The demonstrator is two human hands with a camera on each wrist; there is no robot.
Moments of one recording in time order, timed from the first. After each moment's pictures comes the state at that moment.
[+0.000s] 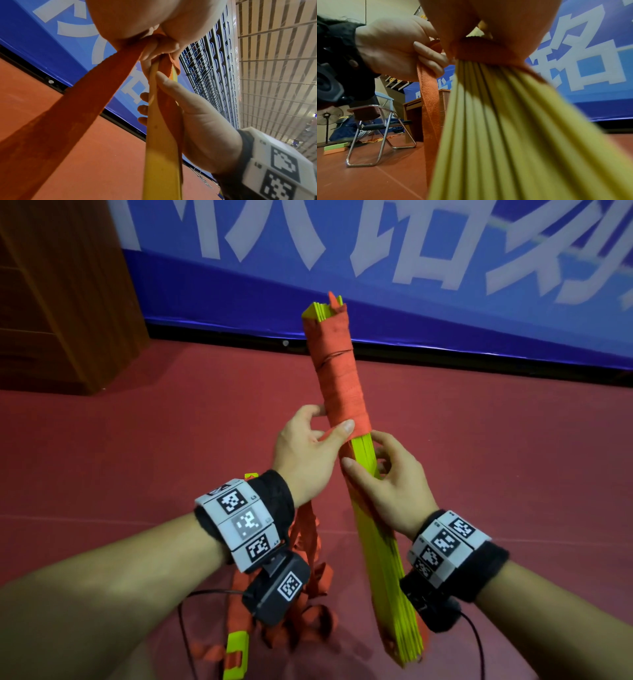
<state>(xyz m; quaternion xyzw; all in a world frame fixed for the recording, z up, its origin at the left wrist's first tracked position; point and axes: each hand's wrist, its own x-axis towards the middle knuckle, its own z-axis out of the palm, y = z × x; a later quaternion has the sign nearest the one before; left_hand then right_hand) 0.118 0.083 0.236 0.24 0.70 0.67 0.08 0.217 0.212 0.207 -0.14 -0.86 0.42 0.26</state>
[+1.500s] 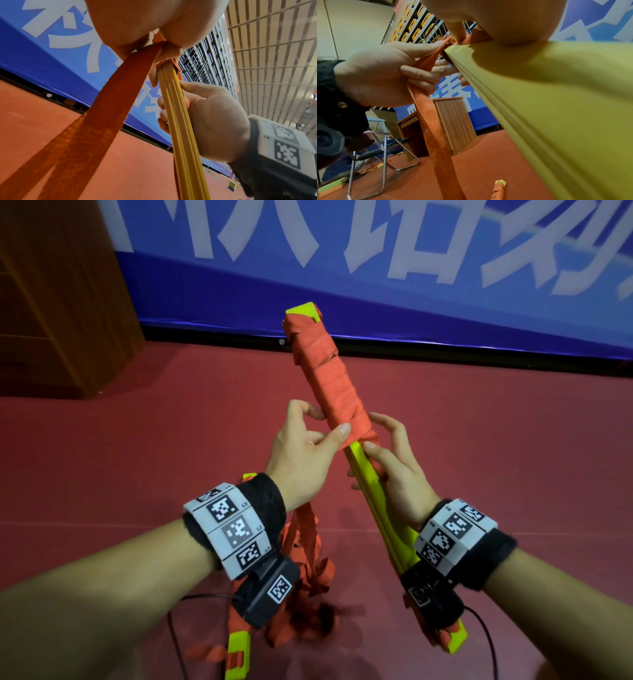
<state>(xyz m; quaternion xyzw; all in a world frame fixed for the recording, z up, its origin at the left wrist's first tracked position) 0.127 0.075 0.241 0.28 0.72 0.64 0.07 0.217 0.214 0.219 -0.11 -0.73 0.65 0.20</state>
